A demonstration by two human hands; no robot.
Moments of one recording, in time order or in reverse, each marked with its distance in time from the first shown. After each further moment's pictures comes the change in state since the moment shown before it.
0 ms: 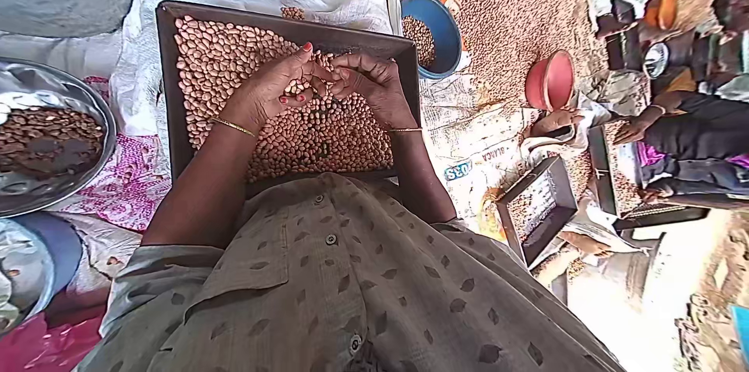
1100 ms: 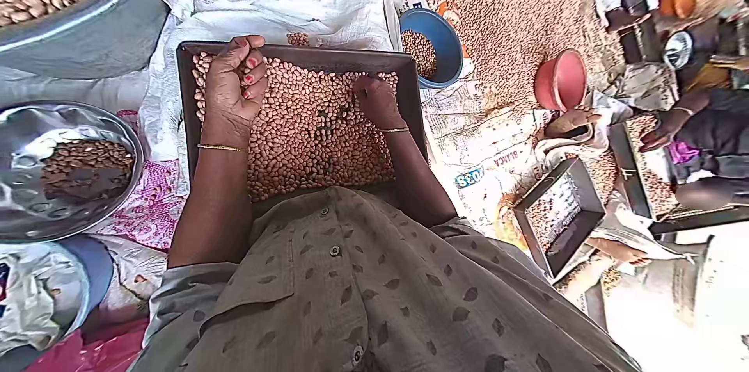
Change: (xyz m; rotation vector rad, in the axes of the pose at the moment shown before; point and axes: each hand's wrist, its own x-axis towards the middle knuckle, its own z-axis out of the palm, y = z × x) left_hand -0.010 0.013 -0.044 -0.598 0.291 0.466; right_hand 0.033 0.054 -0.029 -1.142 0.021 0.308
